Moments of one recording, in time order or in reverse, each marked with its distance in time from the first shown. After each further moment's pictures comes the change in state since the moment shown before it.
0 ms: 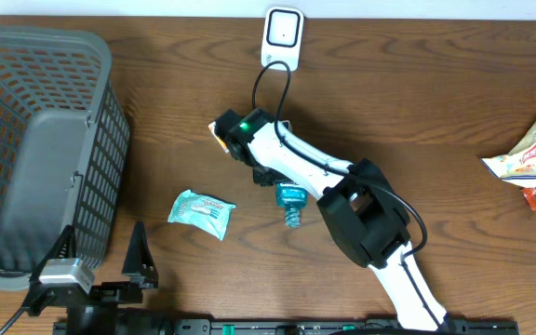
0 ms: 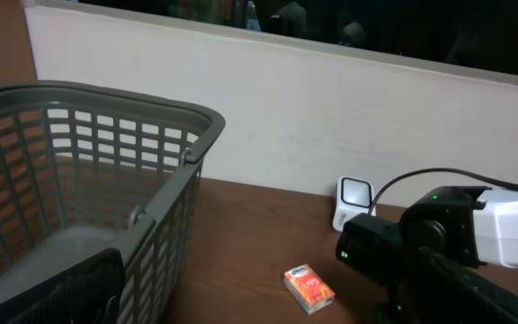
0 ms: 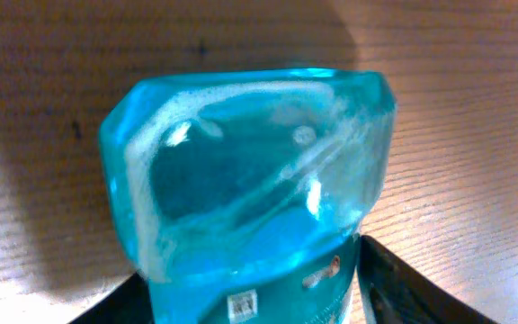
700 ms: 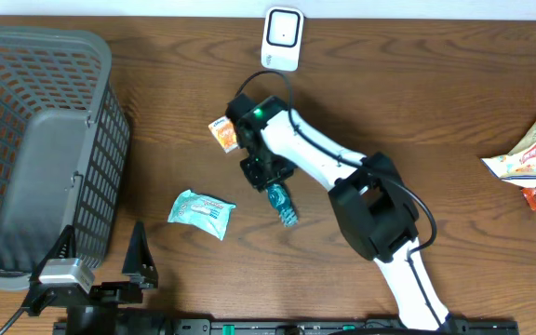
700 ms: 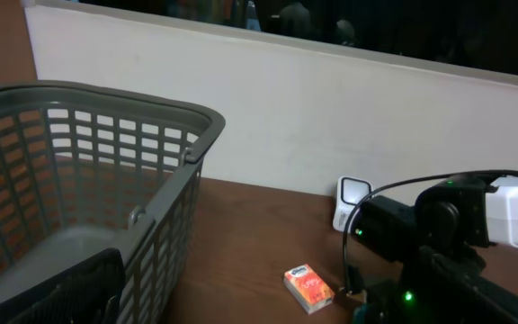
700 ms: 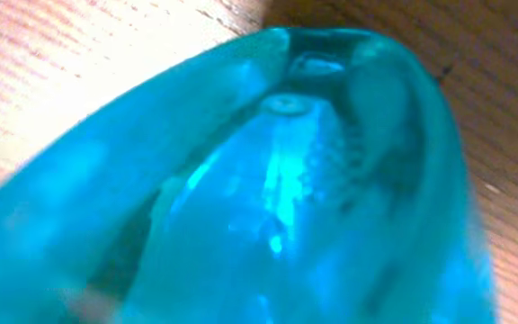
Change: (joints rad) left arm 0.000 0.000 0.000 0.000 0.000 0.000; right arm -0.073 -0.008 0.017 0.042 -0.482 -0.577
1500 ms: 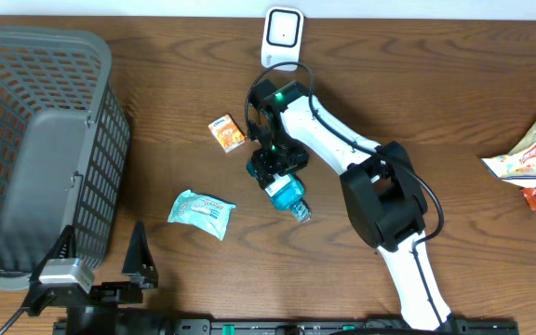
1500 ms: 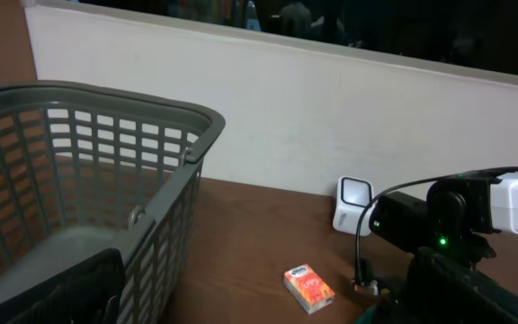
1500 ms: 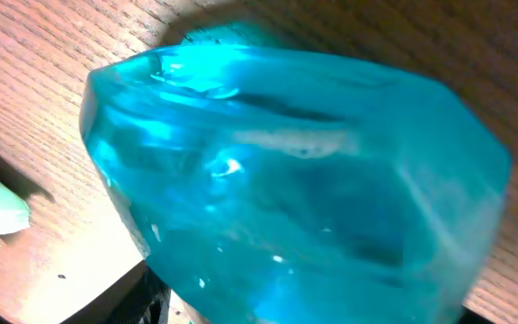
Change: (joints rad) left arm 0.000 0.000 0.000 0.000 0.000 0.000; right arm -0.097 0.022 0.028 -0.029 -0.118 -0.142
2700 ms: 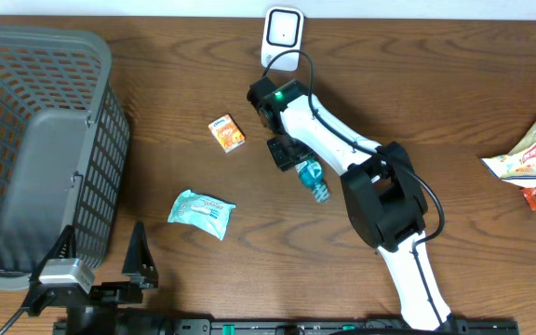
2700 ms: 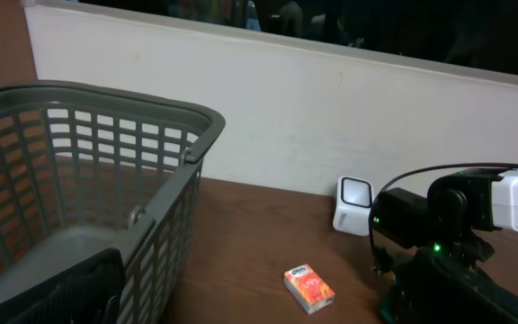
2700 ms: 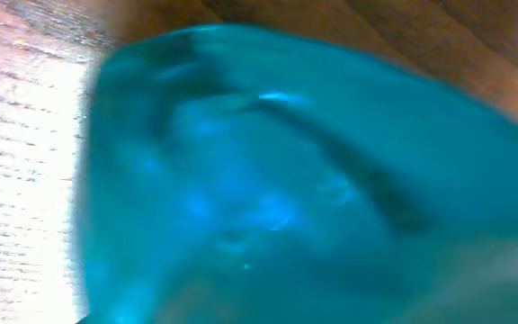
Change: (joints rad) left arm 0.000 0.000 0.000 0.000 0.000 0.000; right arm 0.003 -0.006 0.010 0.012 0.436 0.209
